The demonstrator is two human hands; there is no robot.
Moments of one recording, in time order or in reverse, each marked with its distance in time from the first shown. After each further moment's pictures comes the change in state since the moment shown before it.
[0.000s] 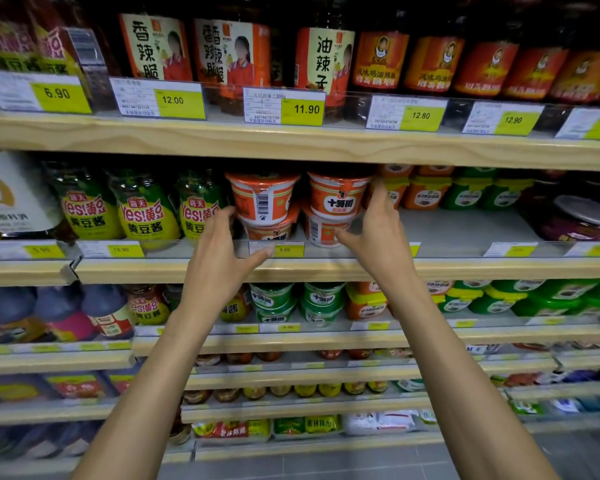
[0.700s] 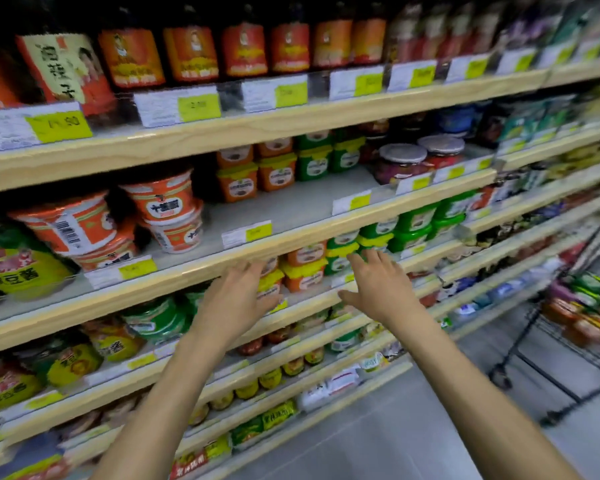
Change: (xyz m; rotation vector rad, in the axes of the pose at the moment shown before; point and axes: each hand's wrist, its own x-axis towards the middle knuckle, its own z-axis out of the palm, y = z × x) left_hand -0.061 0.155 0.128 0.307 -0.561 0.412; right_hand -0.125 0.180 -0.118 -0.584 -0.332 0.208
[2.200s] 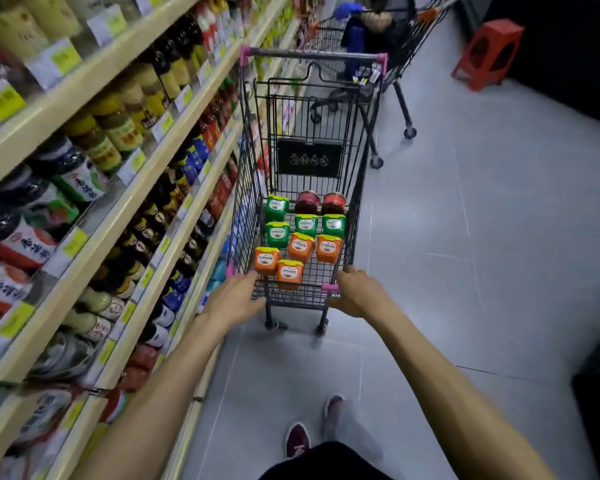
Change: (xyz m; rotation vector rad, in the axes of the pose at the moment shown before) left_hand 0.367 0.768 0.437 0.077 -0.683 0.781; right_hand -0.115 0.813 0.127 0.322 -0.373 0.976
